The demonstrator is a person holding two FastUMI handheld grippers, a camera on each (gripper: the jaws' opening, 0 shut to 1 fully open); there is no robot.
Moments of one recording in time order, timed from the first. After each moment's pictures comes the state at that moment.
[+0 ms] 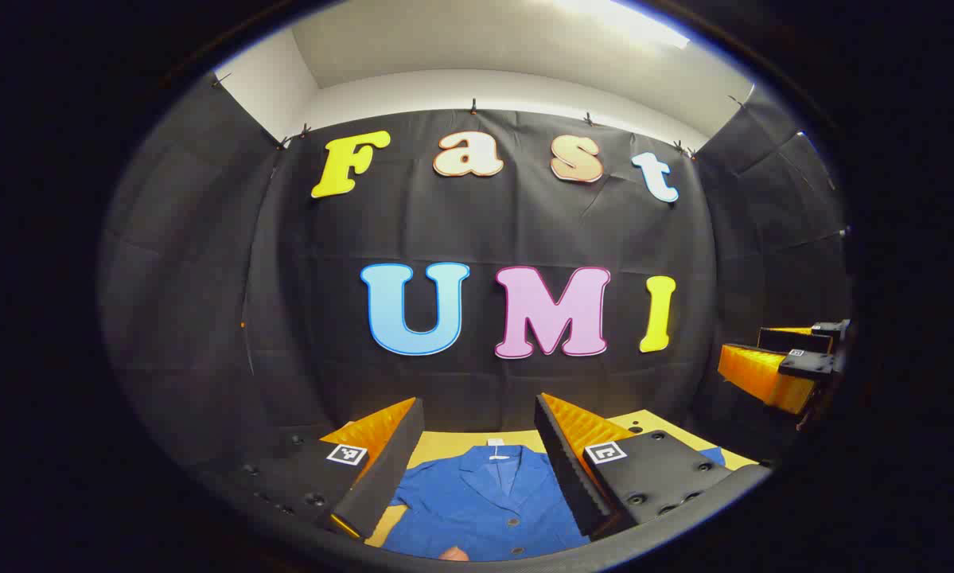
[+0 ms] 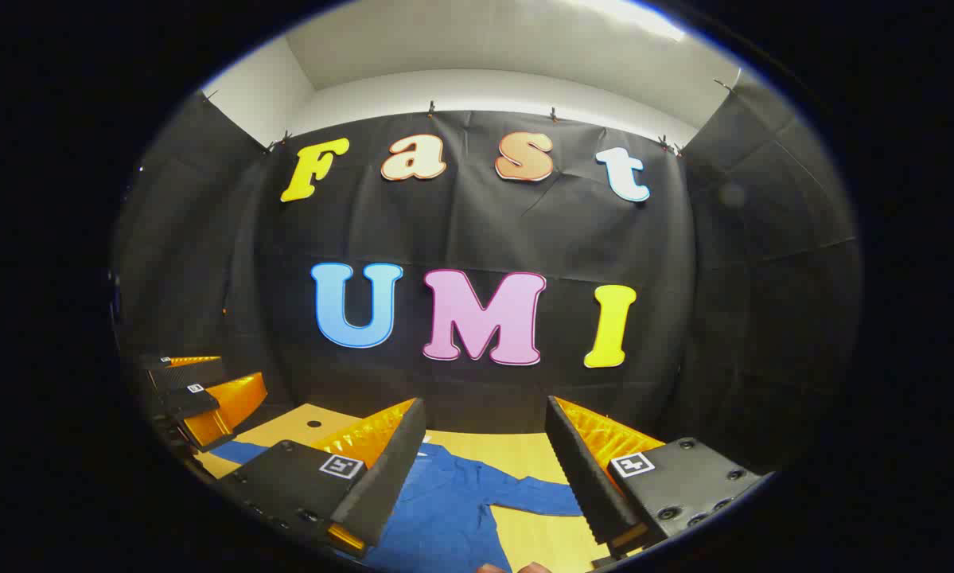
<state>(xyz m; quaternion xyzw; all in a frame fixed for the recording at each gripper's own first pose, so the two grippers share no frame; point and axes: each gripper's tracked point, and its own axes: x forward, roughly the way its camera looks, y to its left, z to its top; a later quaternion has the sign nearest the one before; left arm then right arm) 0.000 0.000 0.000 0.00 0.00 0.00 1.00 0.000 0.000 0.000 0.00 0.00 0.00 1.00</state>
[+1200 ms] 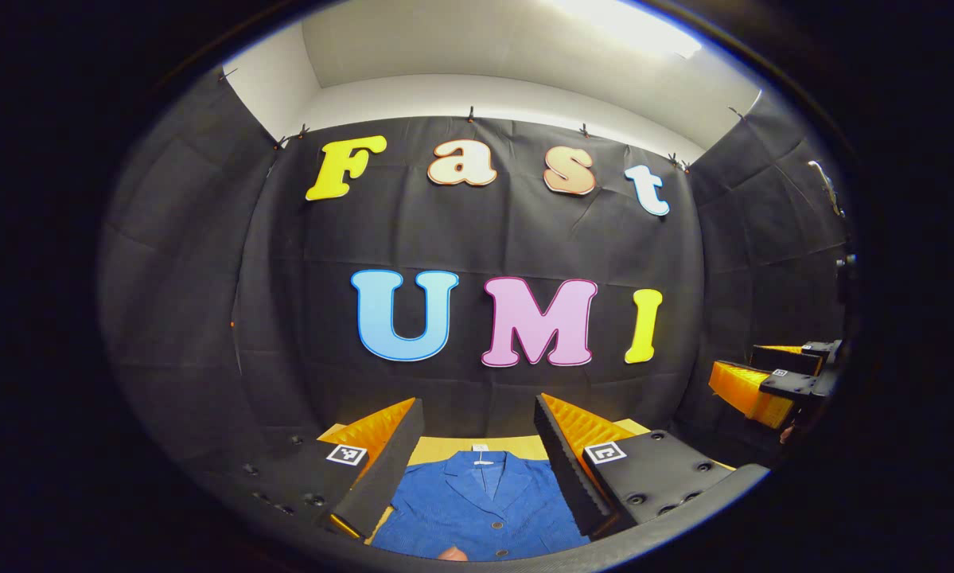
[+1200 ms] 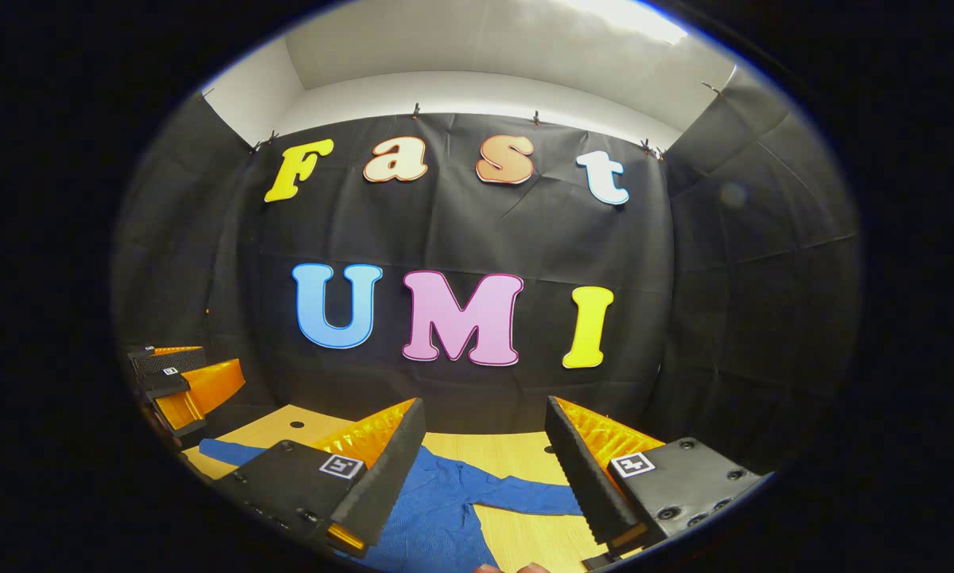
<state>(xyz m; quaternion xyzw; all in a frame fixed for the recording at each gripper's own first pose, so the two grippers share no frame) -0.013 0.000 0.013 -0.01 -0.01 -0.01 1.00 -0.009 -0.015 -0.002 0.00 -0.01 -0.03 1.00</state>
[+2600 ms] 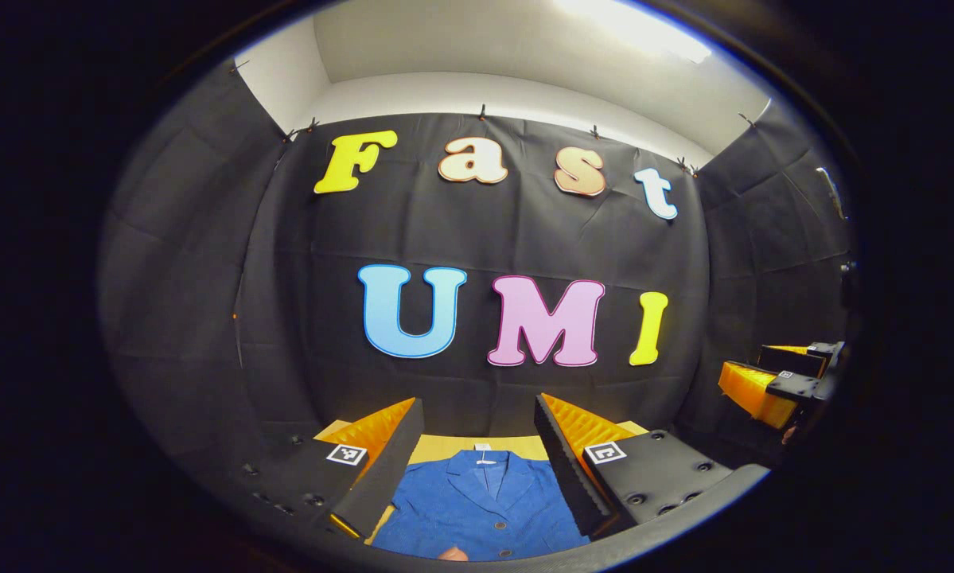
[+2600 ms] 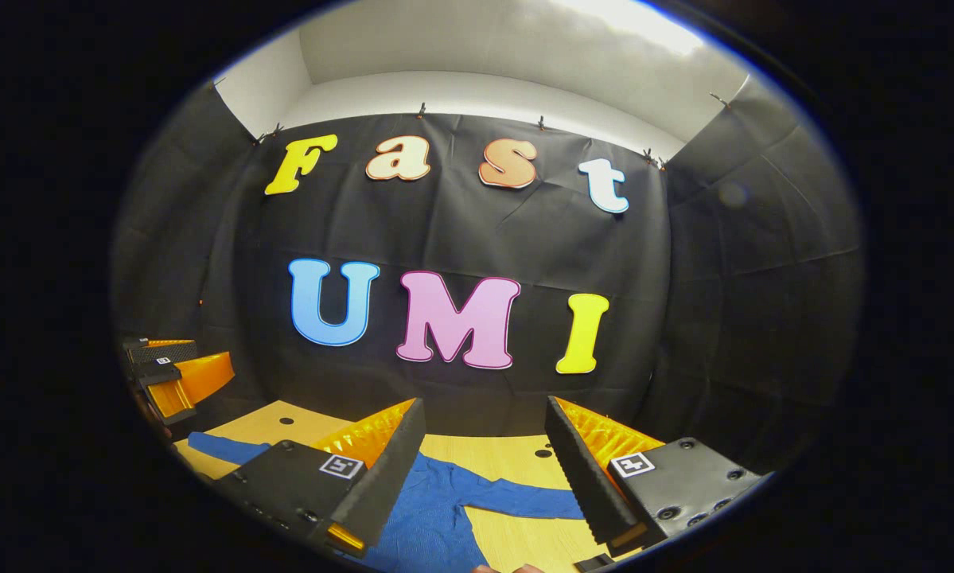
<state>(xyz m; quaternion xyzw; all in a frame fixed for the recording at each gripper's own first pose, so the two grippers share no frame) -0.008 0.015 0.009 -0.02 -0.01 -0.01 1.00 -0.008 -0.009 0.001 -0.02 -0.02 -0.04 1.00</state>
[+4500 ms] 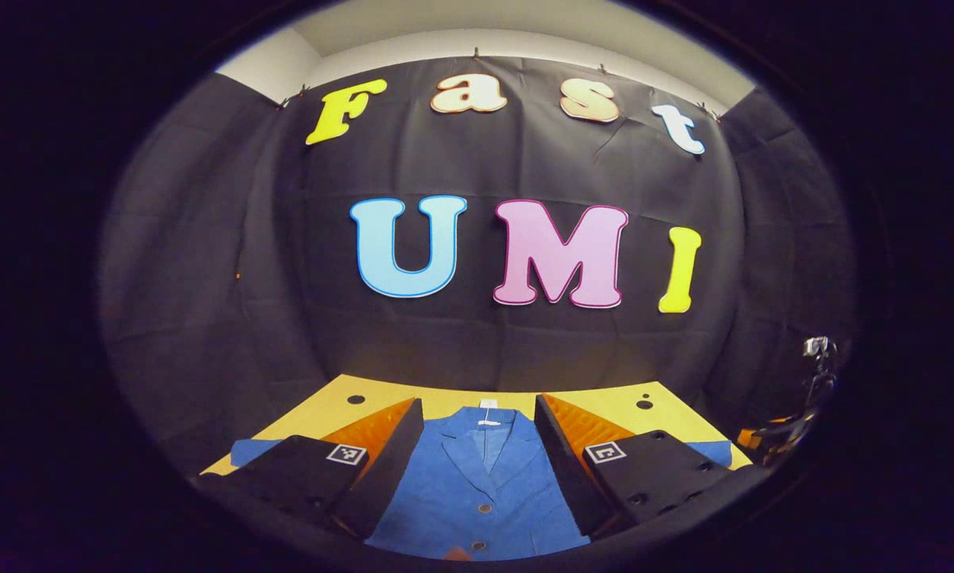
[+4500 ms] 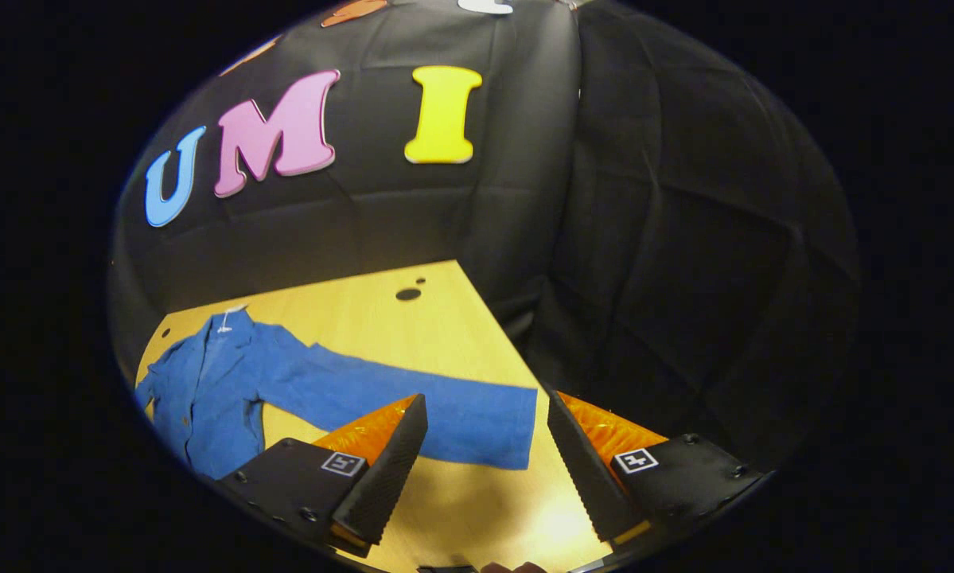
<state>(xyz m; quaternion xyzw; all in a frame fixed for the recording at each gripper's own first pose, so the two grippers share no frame) 0.071 -0.041 -0.070 -0.03 0.11 0.06 0.99 0.082 -0.318 -0.368 0.07 0.32 -0.16 0.93</state>
